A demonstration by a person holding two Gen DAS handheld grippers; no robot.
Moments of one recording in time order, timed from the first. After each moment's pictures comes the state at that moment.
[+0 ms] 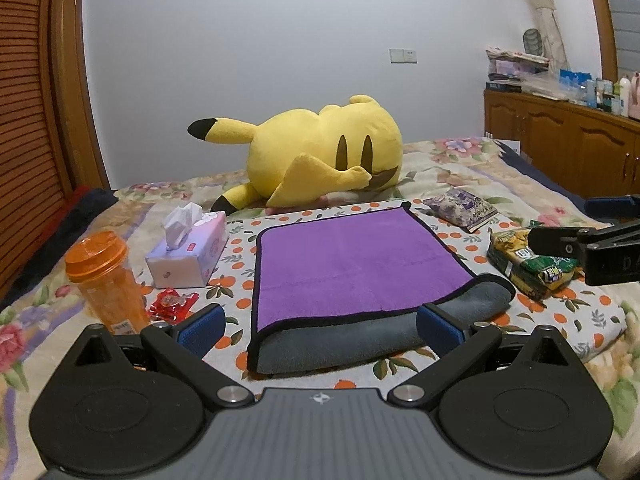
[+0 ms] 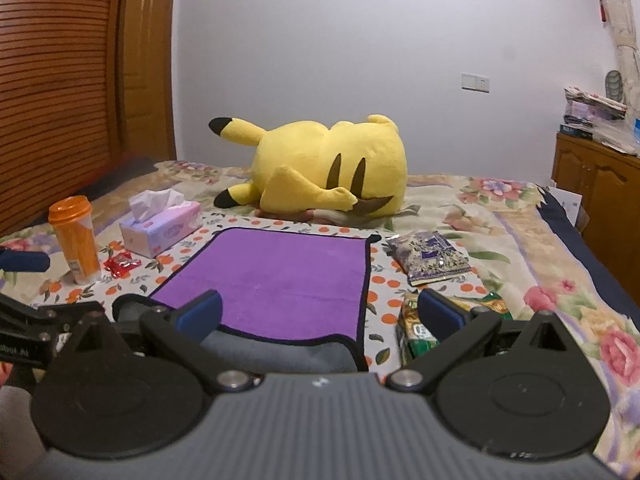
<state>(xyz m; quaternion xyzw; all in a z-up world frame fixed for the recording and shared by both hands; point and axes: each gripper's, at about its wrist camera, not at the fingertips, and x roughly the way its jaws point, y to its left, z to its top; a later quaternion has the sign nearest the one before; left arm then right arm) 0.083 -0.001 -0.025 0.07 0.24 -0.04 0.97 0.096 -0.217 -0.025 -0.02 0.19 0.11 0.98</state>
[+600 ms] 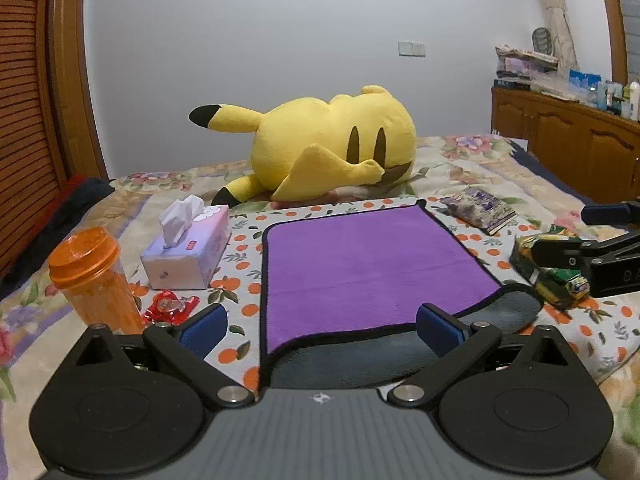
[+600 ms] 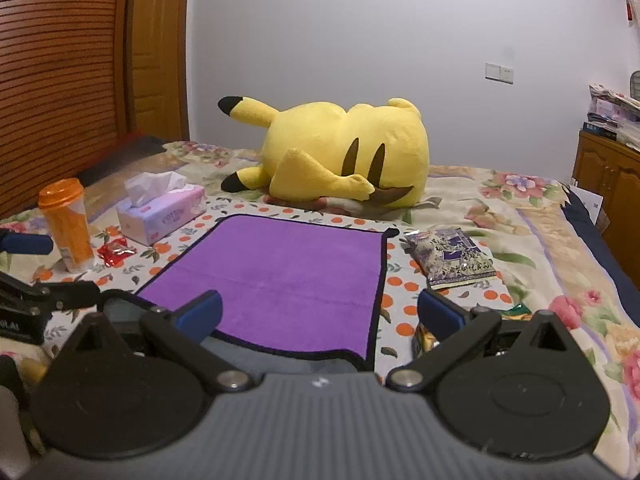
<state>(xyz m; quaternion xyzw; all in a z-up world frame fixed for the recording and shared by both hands) 0.125 0.019 -0.033 0.06 0.25 -0.04 0.96 0.139 -0.210 -0.035 -0.04 0.22 0.13 0.97</state>
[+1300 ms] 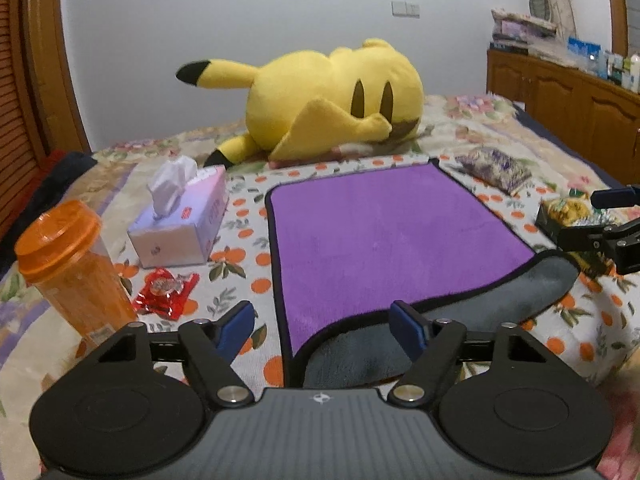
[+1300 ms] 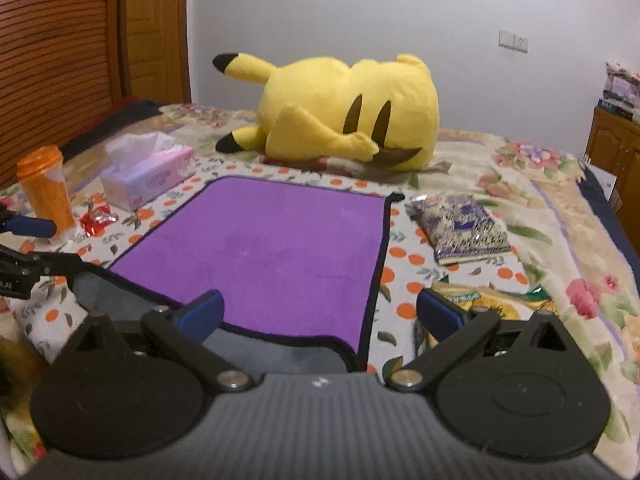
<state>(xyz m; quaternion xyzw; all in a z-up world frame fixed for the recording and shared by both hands) 0.170 0.047 -0.060 0.08 0.32 -0.06 0.94 0.177 -0.215 -0.059 -0.05 0.28 0.14 0.95</state>
